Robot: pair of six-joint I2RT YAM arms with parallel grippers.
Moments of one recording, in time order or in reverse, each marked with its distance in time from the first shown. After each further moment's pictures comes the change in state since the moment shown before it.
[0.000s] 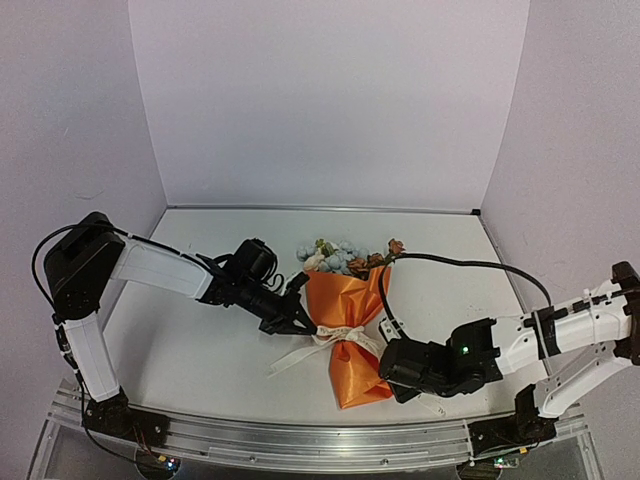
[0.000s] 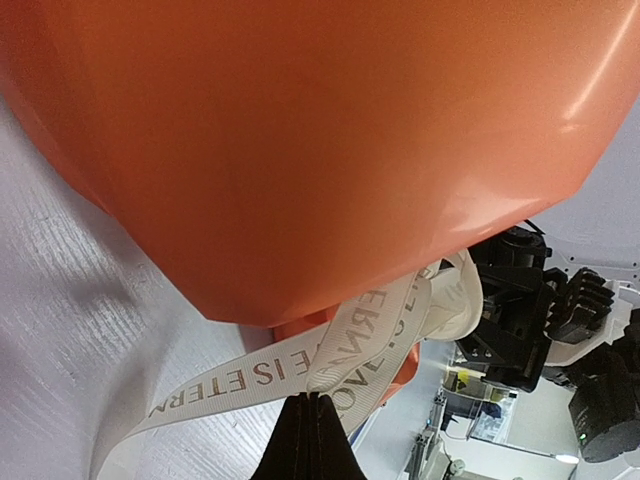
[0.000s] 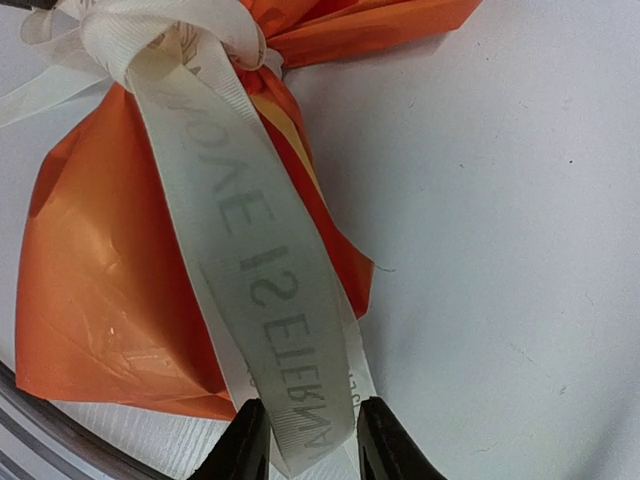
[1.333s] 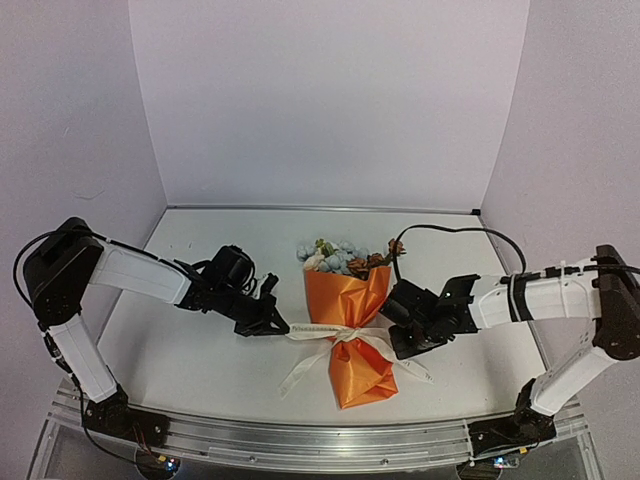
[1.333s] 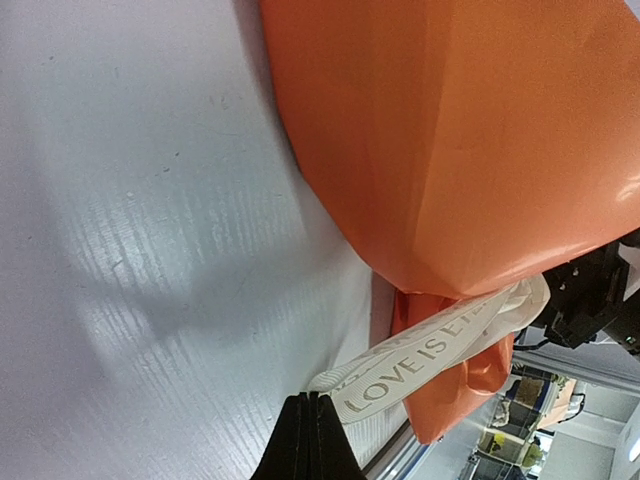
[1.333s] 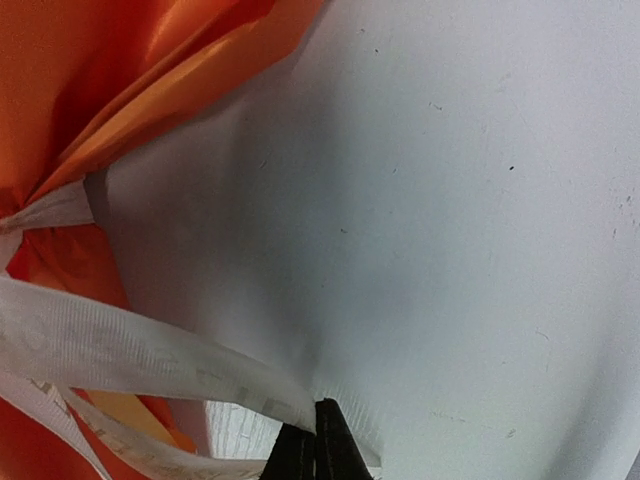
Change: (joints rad) left arm 0.064 -0.117 -0.153 -0.027 -0.208 0.003; right arm -0.348 0.129 0.124 -0.042 -0.116 -0.110
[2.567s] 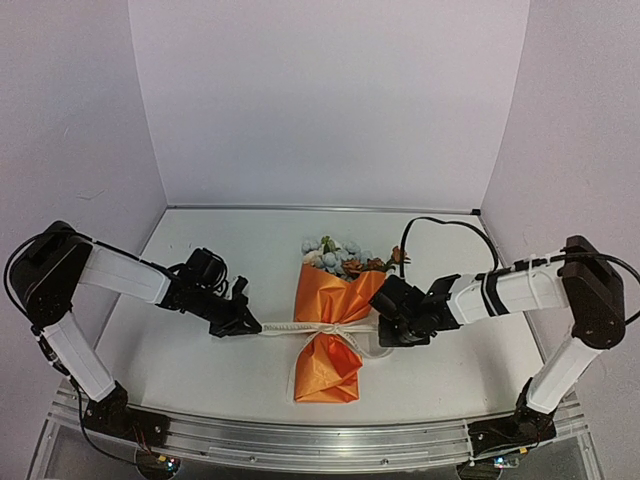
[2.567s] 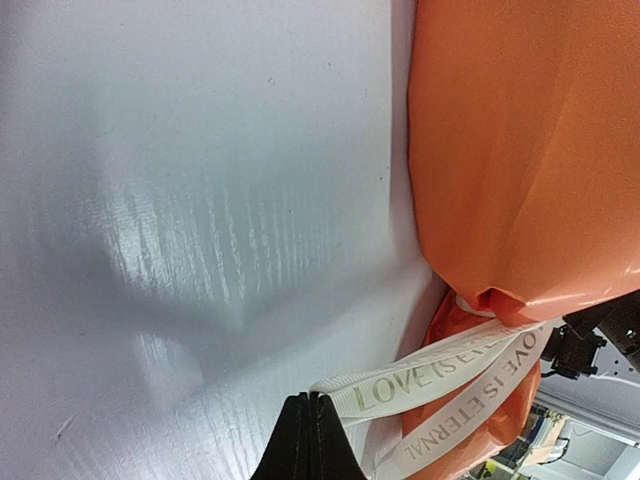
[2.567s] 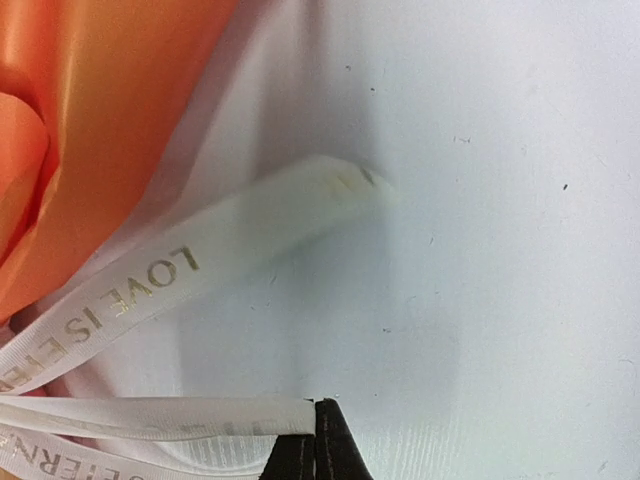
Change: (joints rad) left arm 0.162 -0.050 -0.121 -0.023 0.003 0.040; right arm -0.073 0.157 0.027 0.200 -0.013 0.195
